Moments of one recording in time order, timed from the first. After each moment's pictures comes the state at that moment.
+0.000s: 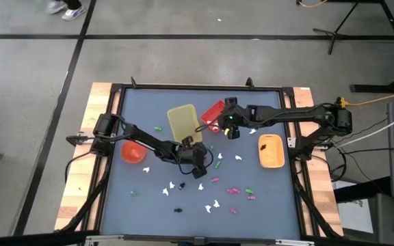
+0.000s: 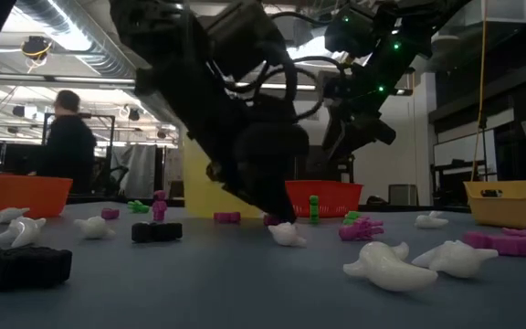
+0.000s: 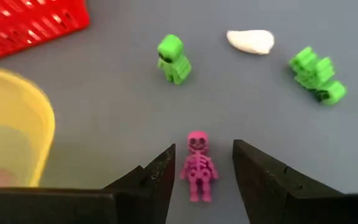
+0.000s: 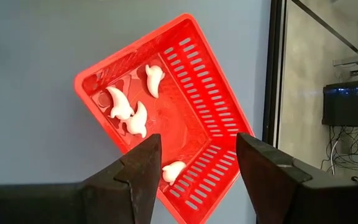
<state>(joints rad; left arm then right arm) -0.14 2.01 1.10 0.00 -0.40 -0.42 -0.22 1.53 0.97 -0.36 0.32 -0.61</state>
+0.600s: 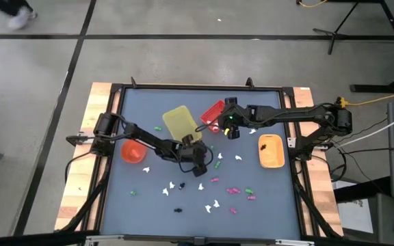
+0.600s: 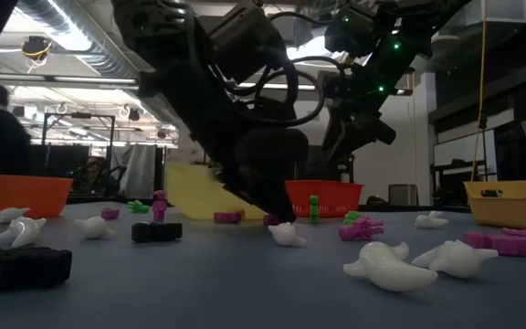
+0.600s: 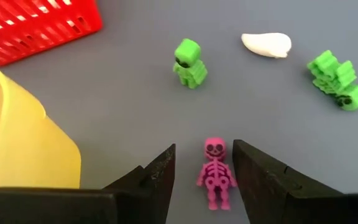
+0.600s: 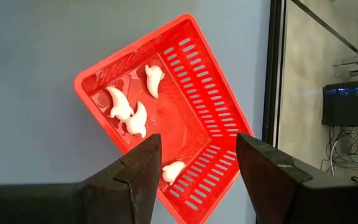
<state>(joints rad) -0.12 2.01 1.10 0.00 -0.40 -0.41 -0.22 1.53 0.97 -0.36 0.32 -0.61</state>
